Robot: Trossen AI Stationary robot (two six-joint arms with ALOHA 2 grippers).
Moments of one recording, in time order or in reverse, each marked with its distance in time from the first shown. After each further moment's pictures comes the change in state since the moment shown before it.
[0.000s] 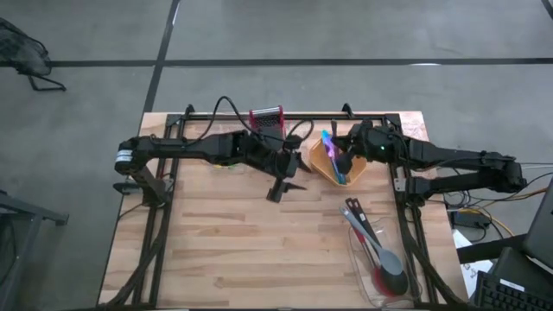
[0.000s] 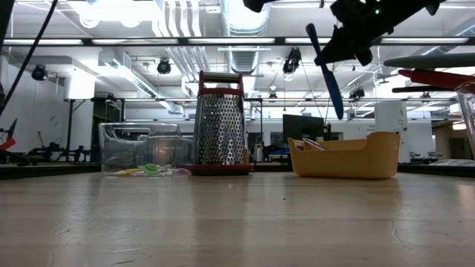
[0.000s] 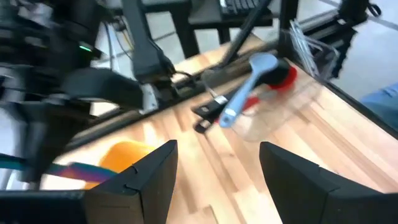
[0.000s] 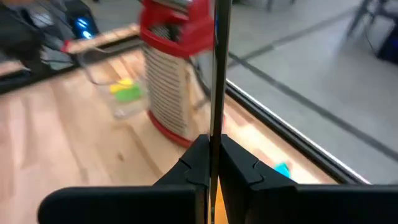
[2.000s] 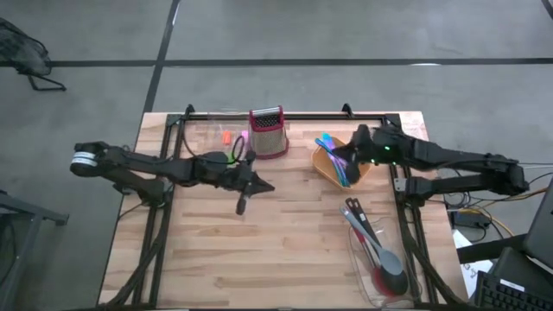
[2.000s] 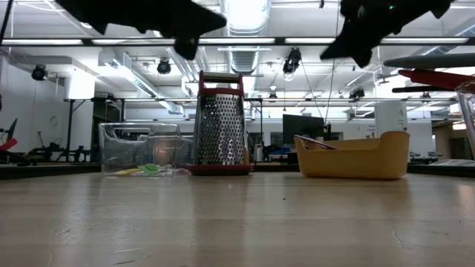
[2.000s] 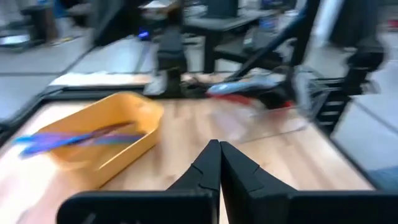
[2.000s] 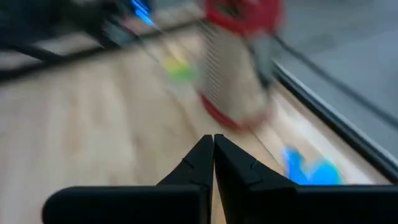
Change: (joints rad) left arm -0.055 -0.423 -0.875 0.707 -0.118 -0.401; right arm -0.009 -0.057 -0.026 -0.051 -0.249 -0.049
